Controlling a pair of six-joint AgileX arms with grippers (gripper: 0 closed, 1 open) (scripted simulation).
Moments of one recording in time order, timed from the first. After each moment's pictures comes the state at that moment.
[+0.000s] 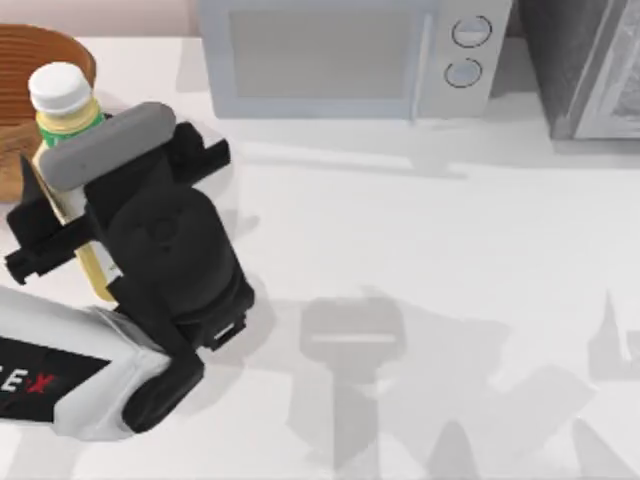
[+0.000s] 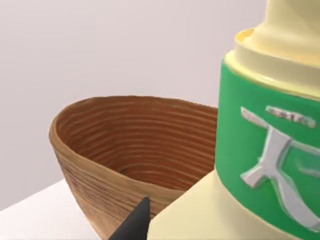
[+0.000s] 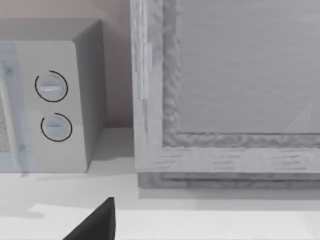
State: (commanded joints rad) left arm -0.75 1.69 0.58 1.27 -1.39 0.16; right arm 0.00 0.00 0.00 0.00 0.00 0.00
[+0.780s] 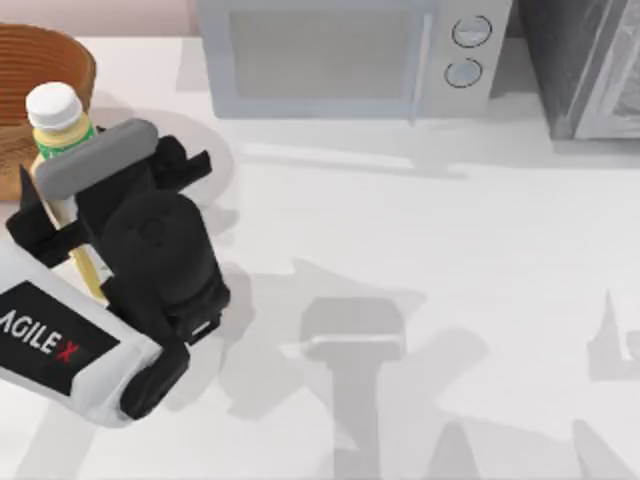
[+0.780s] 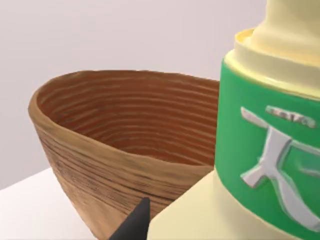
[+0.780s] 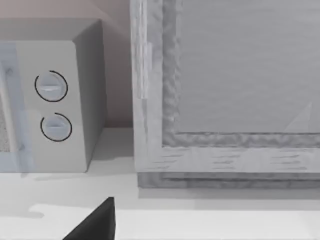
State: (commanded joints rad) left arm -0.63 1.86 0.57 1.37 -1.27 0.08; right arm 0.00 0.00 0.00 0.00 0.00 0.00
